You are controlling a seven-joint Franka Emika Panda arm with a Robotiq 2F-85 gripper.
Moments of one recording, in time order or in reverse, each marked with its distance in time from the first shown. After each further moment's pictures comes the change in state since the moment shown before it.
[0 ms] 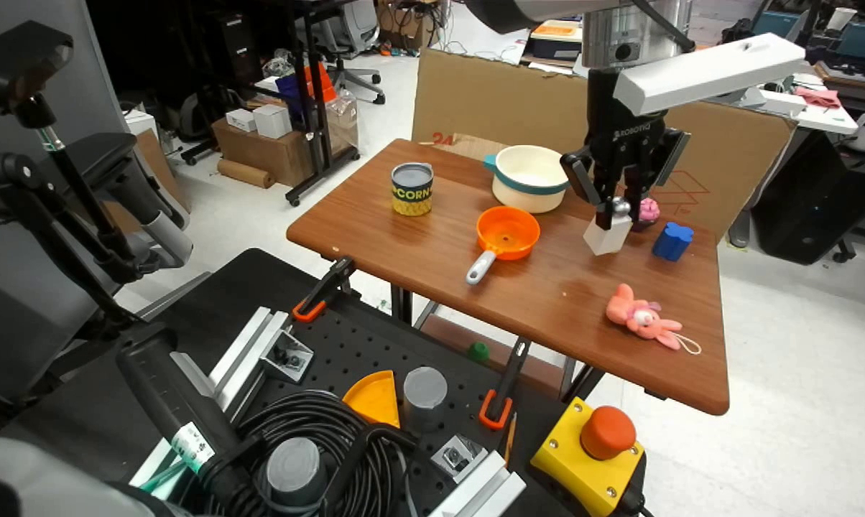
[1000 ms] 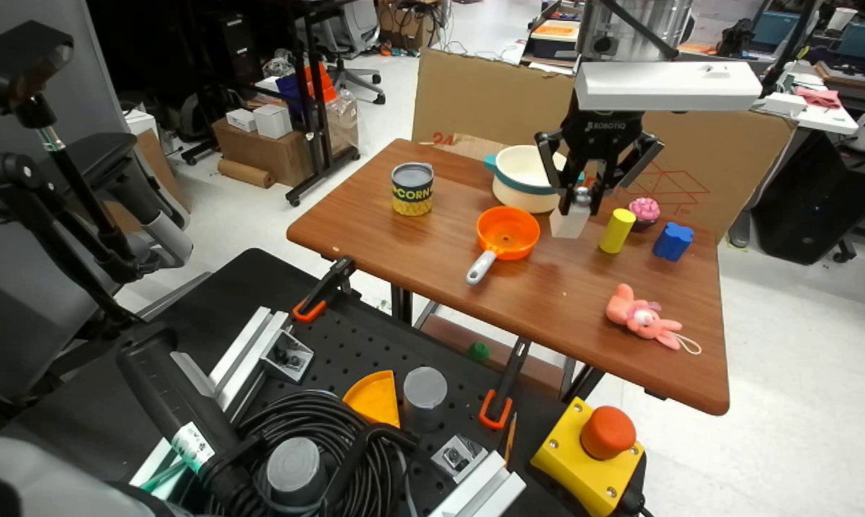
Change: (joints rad) arm 0.002 -0.003 0.020 0.000 0.333 0.002 0.024
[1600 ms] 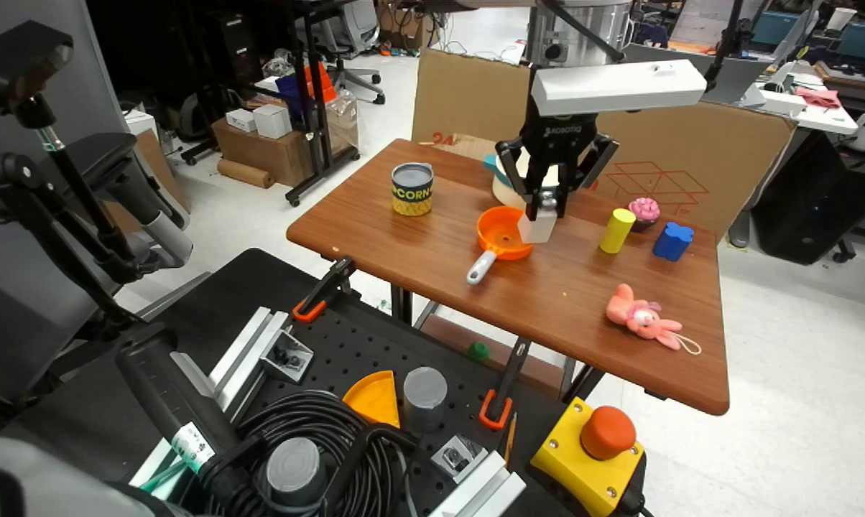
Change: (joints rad) arm 0.051 -0.033 0.022 -0.075 -0.088 0.014 0.001
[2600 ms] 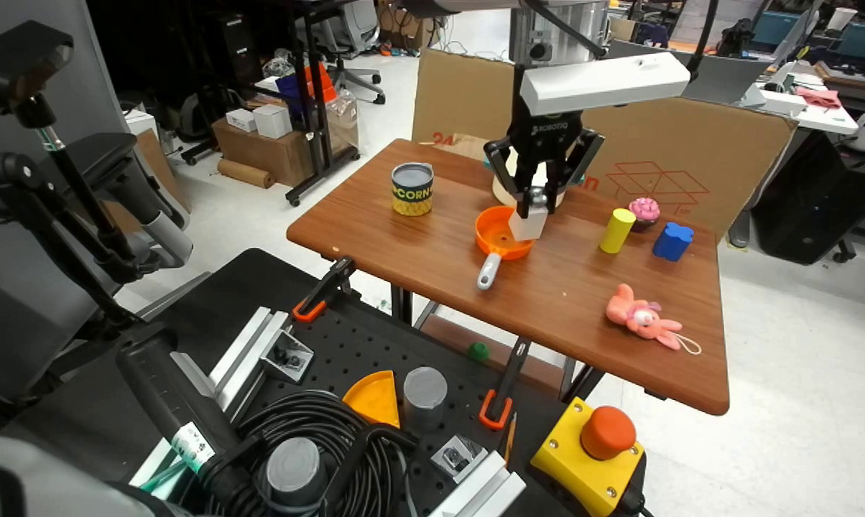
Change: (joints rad) arm 0.011 -0.017 0.018 -0.027 -0.051 0.024 -0.017
